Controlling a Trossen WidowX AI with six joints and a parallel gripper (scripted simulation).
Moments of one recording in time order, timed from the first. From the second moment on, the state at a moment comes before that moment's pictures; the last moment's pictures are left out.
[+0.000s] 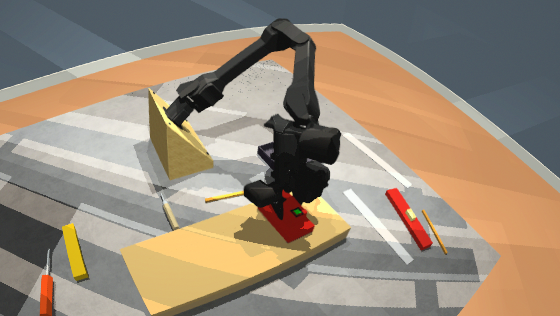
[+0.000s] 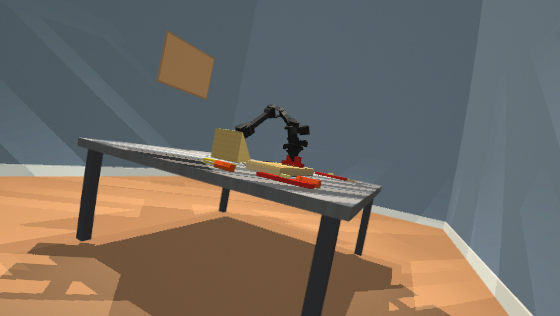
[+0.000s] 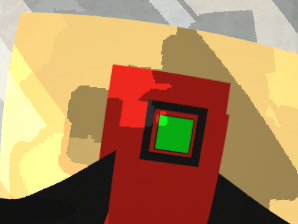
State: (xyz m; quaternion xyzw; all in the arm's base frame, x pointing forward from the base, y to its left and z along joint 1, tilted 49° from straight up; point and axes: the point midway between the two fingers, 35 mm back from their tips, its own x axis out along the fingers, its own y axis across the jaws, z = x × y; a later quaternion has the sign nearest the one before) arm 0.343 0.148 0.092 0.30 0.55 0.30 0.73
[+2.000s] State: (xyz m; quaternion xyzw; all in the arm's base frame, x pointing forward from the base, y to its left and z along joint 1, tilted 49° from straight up) arm 0.340 0.166 0.113 0.29 0.54 0.30 0.73
